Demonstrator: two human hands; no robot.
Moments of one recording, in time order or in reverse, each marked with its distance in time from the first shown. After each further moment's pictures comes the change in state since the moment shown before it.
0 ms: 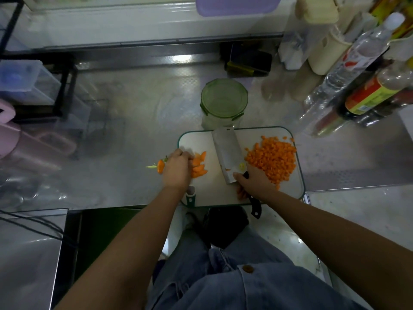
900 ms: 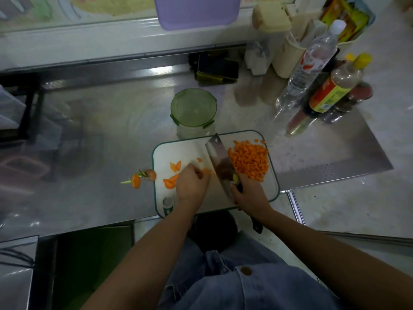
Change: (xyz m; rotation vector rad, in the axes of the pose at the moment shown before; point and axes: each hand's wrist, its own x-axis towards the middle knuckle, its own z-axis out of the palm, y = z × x) left_hand -0.015 0.081 0.050 -0.276 0.052 -0.139; right_hand -0.029 0.040 -0.017 -0.156 0.350 -0.204
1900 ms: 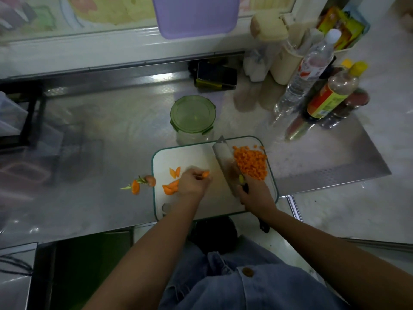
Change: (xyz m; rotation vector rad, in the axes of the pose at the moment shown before) left_hand 0.011 0.012 0.006 -0.307 -0.072 -0.206; right_hand 0.010 0.007 -0.020 -0.088 0.025 0.008
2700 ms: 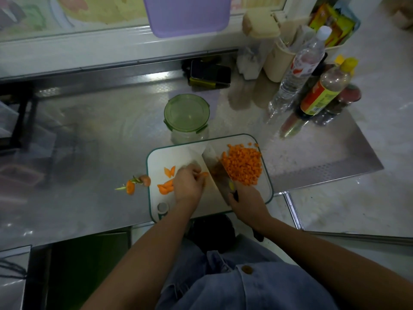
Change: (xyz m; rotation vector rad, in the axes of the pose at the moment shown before) left_hand -0.003 -0.003 -0.002 0.266 0.055 0.251; right_hand -0.023 -0.016 0.004 -0.102 -0.076 -0.040
